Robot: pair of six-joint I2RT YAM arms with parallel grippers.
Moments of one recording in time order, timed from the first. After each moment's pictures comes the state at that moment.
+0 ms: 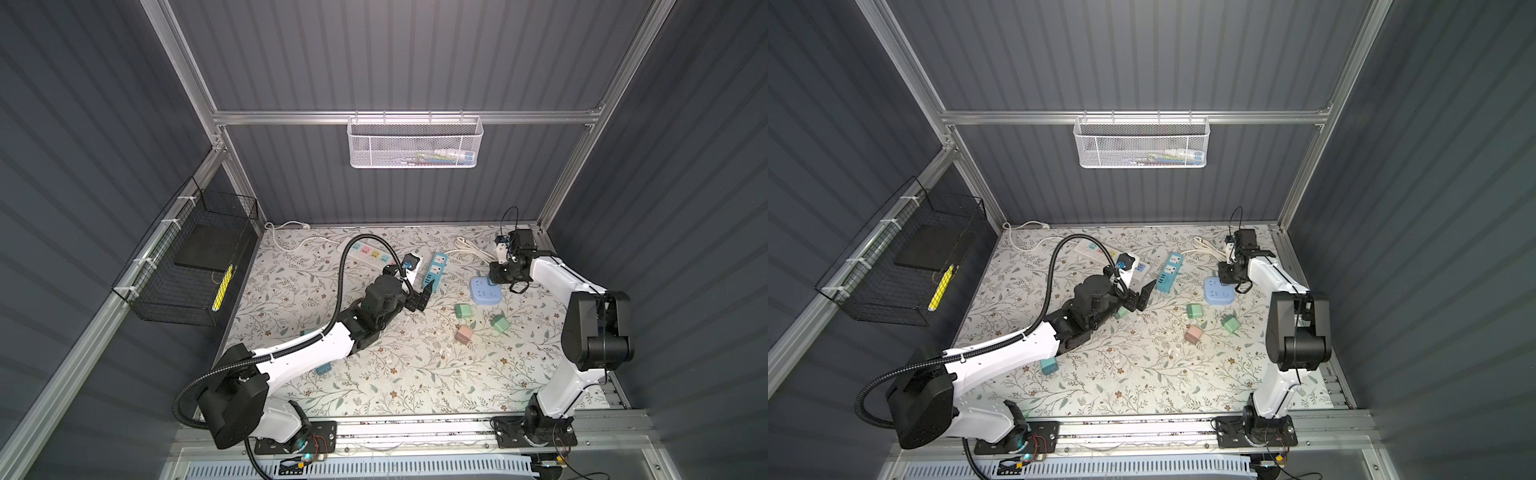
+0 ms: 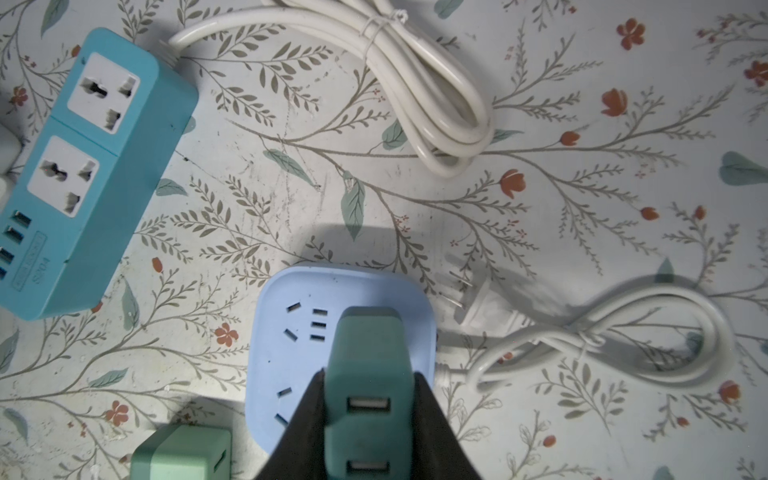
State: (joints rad) left arm -0.90 1.41 0.92 0.28 -0.24 0.00; right arm 0.02 1.79 1.28 -0.57 -0.10 -0.06
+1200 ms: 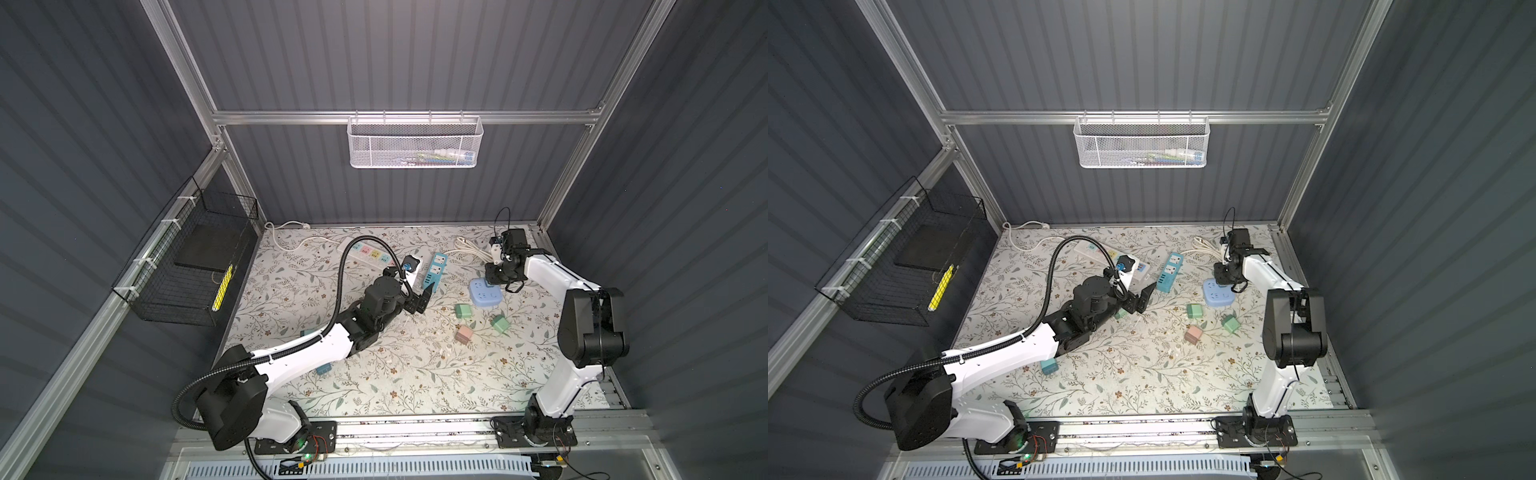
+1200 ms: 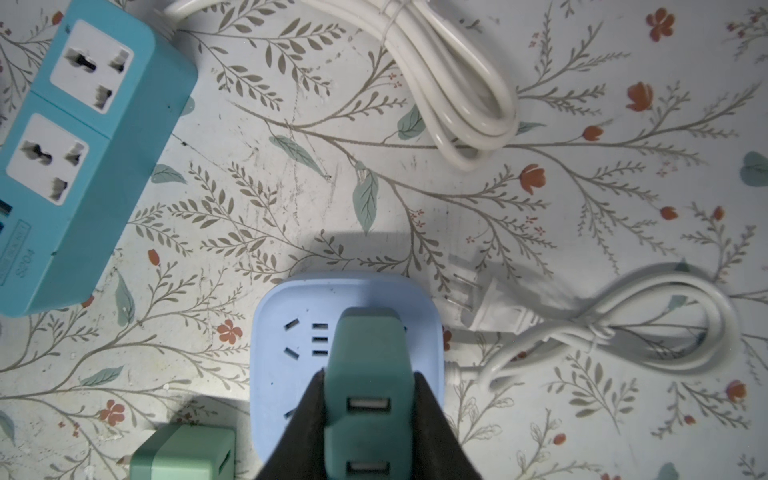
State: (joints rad) left arm -0.90 1.40 0.90 0.28 -0.21 0.00; right arm 0.05 1.82 1.31 -0.60 -0.05 -0.06
